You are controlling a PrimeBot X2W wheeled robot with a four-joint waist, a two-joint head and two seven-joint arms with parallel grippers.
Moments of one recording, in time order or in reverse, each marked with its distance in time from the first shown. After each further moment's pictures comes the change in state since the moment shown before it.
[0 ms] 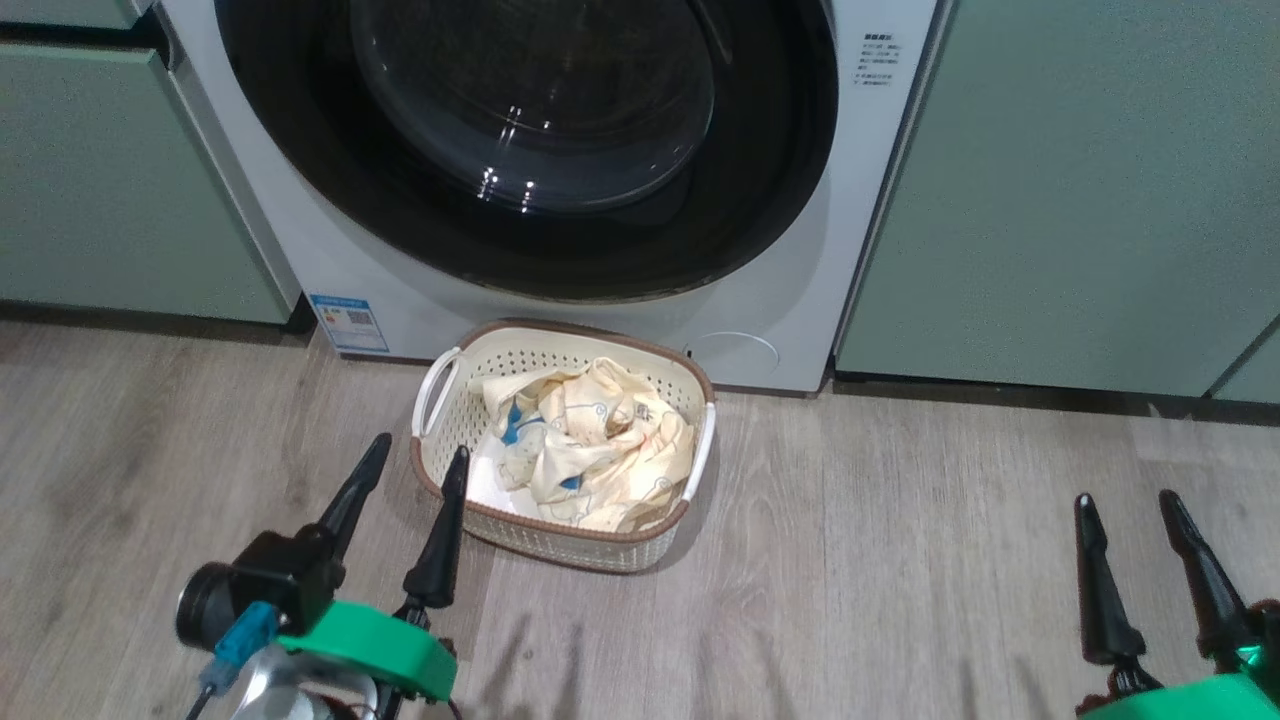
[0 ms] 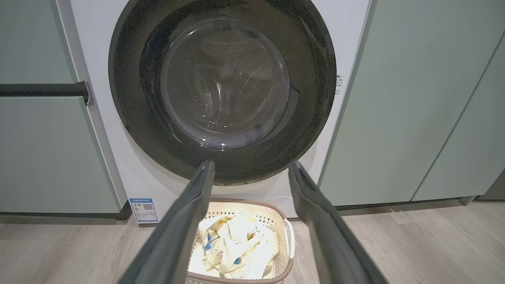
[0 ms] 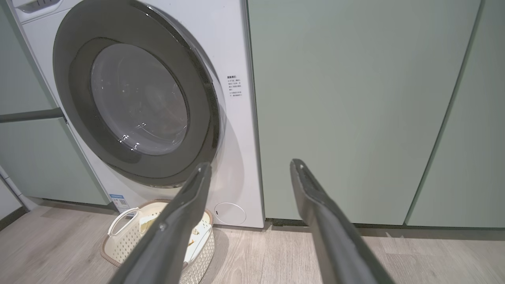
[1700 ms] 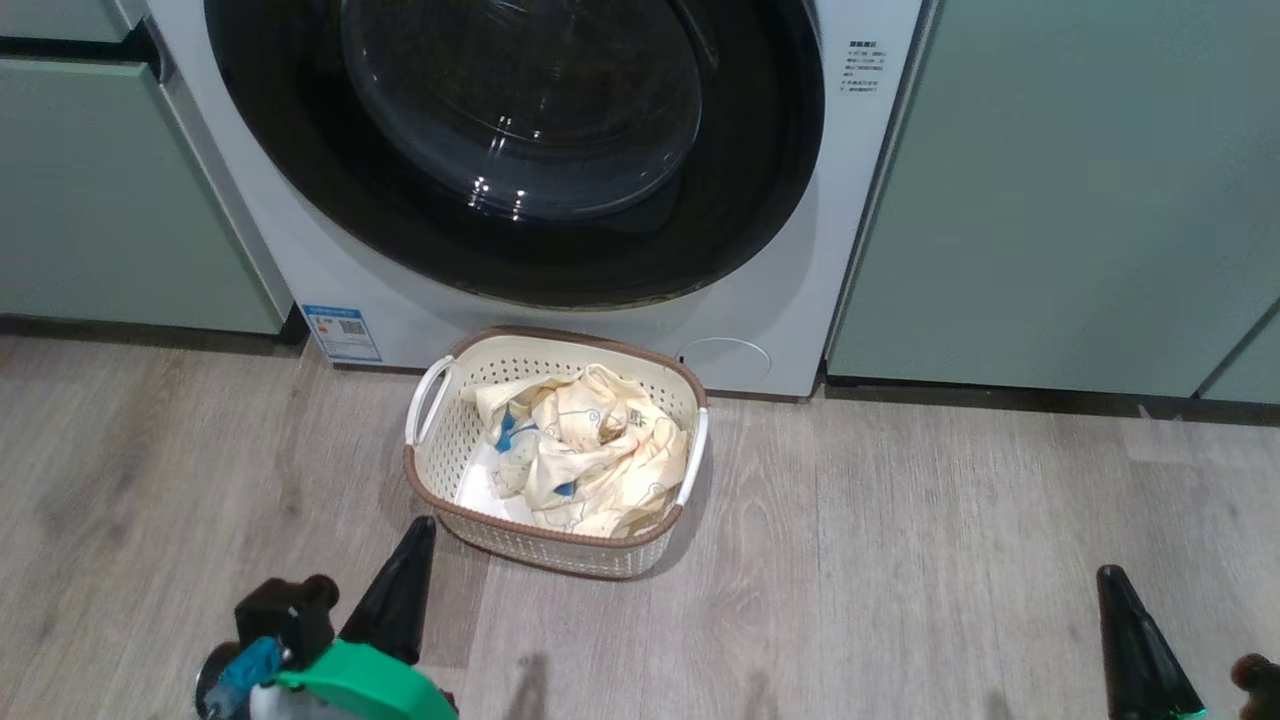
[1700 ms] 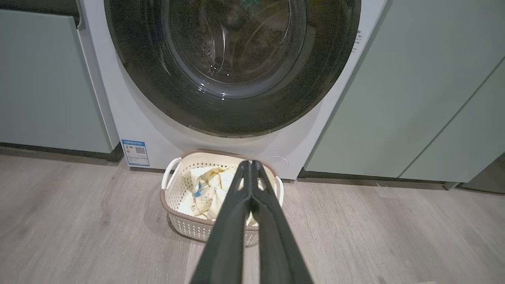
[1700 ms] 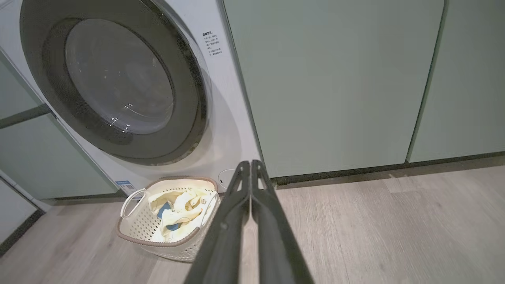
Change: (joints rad) left arm 0.054 -0.001 -0.022 0.101 -0.107 0.016 0.030; right arm 0.063 0.005 0.010 0.087 0.118 0.000 0.016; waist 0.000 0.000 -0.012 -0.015
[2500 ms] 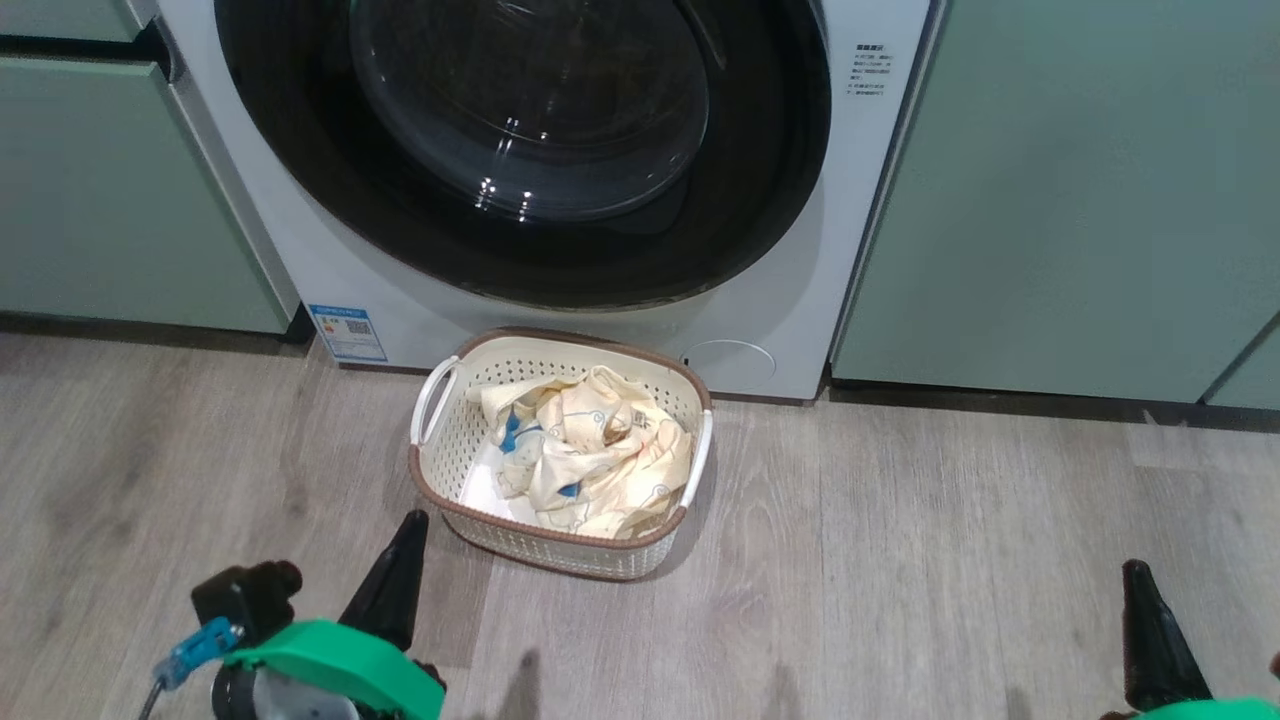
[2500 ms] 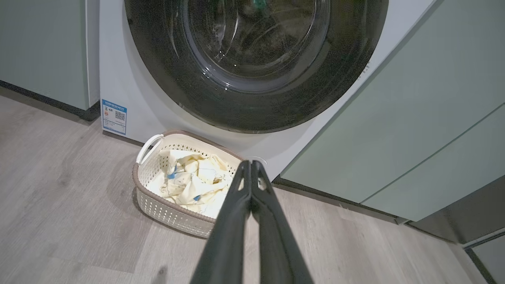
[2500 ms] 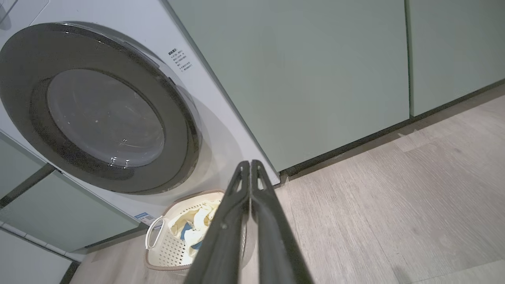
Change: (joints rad) left arm -0.036 -0.003 0.017 0.054 -0.280 -0.036 0.047; right arm -0.038 -0.002 -0.001 0.038 0.287 0.000 0.054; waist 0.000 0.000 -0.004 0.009
